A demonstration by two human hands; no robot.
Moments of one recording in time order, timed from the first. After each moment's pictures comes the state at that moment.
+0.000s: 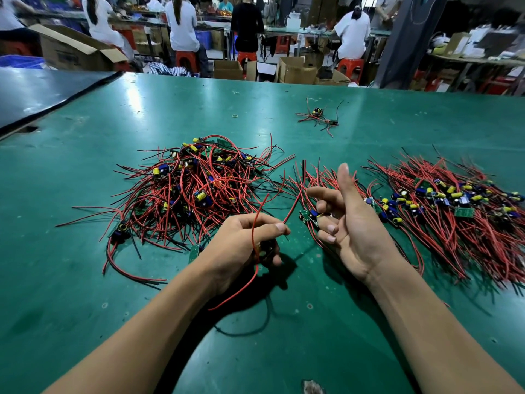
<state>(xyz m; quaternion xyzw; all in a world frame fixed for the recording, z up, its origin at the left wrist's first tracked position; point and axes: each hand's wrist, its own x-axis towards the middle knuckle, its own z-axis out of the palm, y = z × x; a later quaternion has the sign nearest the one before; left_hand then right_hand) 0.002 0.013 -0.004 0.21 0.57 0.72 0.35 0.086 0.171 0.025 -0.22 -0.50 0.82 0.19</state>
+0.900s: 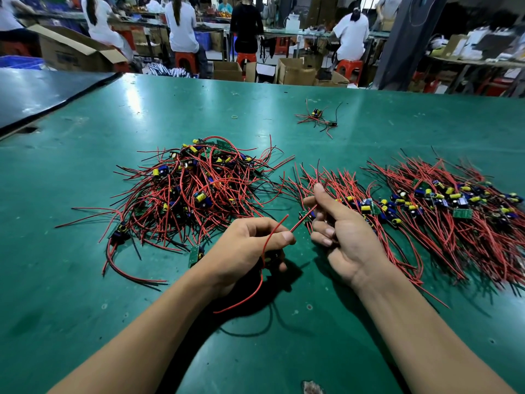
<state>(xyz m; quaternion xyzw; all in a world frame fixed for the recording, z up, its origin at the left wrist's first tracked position) 0.012 0.013 0.002 0.25 0.57 0.70 0.35 0.079 0.163 0.017 -0.23 -0.47 0.83 0.20</state>
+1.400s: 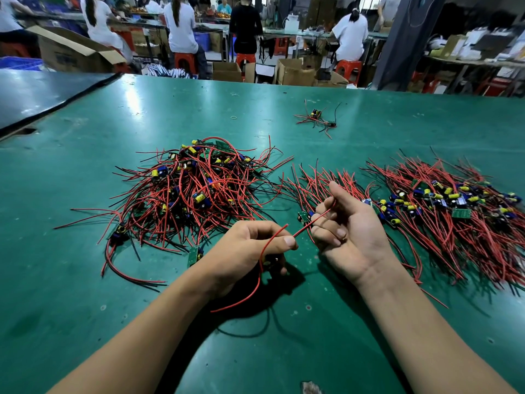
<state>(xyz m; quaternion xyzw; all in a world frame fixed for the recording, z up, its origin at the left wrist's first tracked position) 0.011 0.010 0.004 0.28 0.59 0.66 0.37 0.084 0.169 0.030 -0.21 -0.30 0.92 0.14</state>
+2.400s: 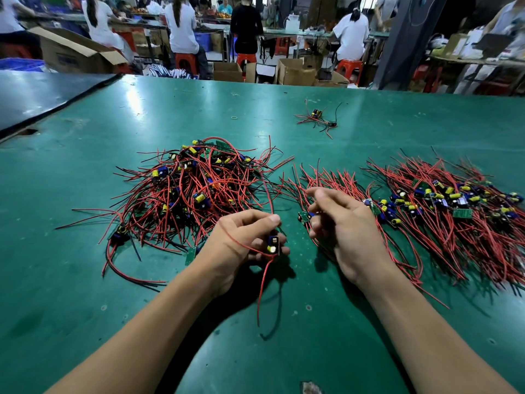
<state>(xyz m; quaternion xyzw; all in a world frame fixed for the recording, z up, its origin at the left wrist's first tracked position) 0.007 0.016 0.004 0.14 0.57 0.74 0.32 0.084 0.169 0.015 -0.18 -0.57 0.75 0.26</state>
